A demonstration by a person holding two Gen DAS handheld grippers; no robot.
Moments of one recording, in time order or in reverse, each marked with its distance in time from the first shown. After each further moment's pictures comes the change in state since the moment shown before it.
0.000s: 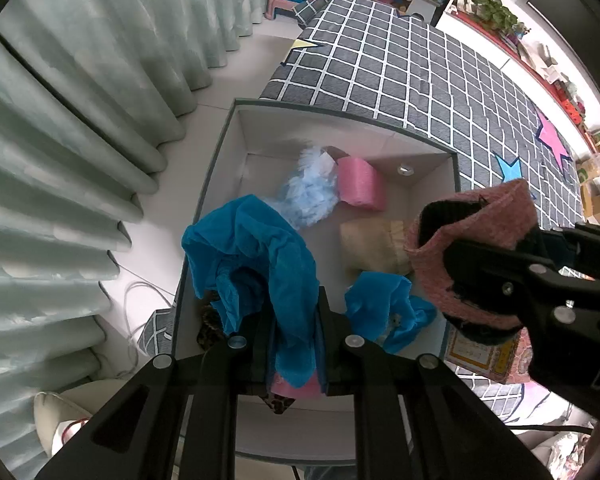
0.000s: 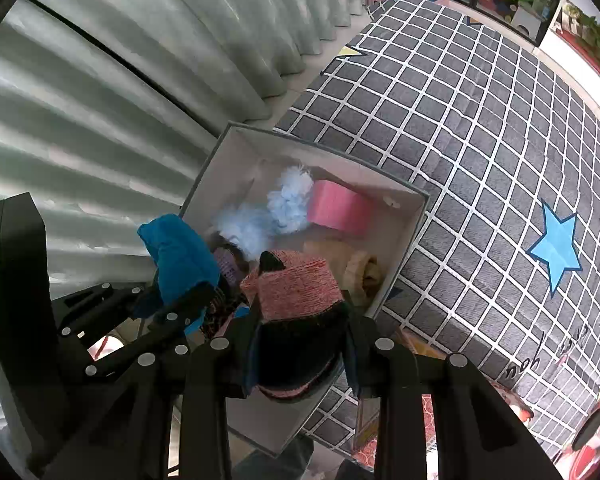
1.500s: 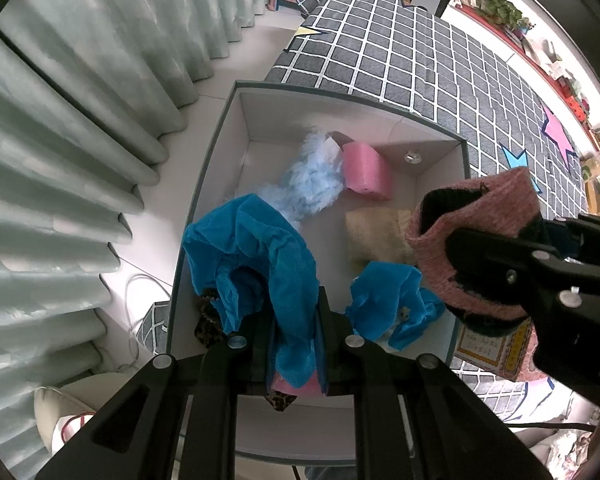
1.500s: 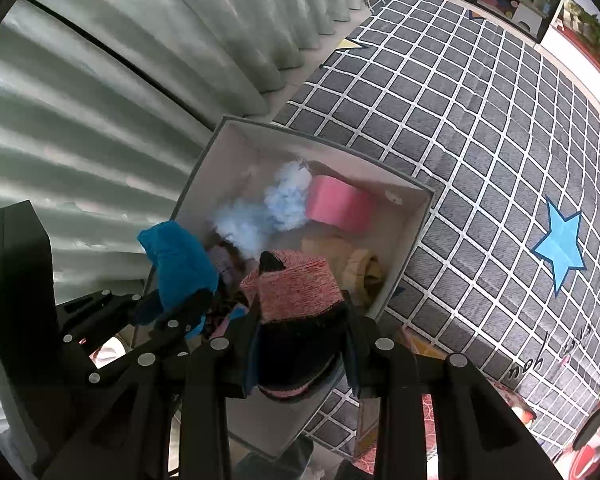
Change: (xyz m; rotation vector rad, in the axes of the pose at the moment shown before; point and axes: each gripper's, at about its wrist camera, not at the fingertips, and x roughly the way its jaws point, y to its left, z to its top) left arm 0.010 0.002 -0.004 0.000 0.032 0.009; right arm 0.007 -0.002 0.002 0.003 0.017 0.001
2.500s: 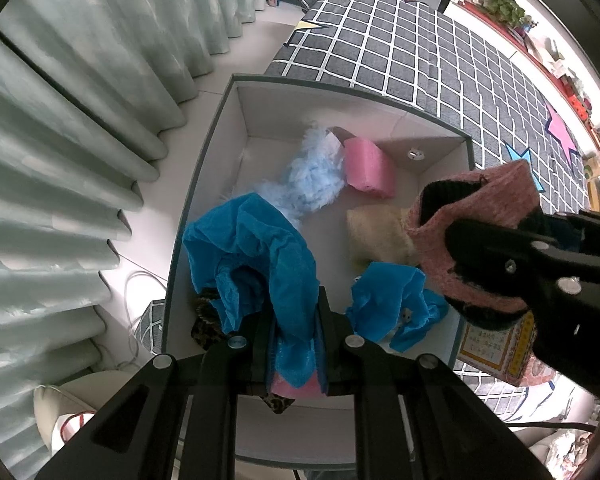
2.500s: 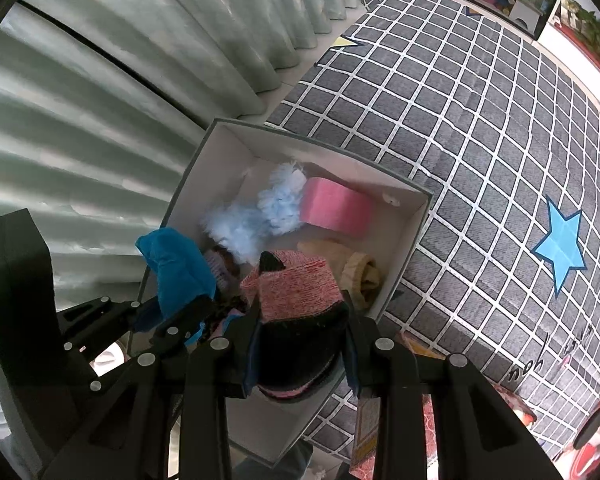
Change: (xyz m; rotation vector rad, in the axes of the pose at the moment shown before) left arm 0.005 -0.002 0.003 -0.003 0.017 0.005; right arm 0.007 -0.002 0.005 0.008 0.008 -0.008
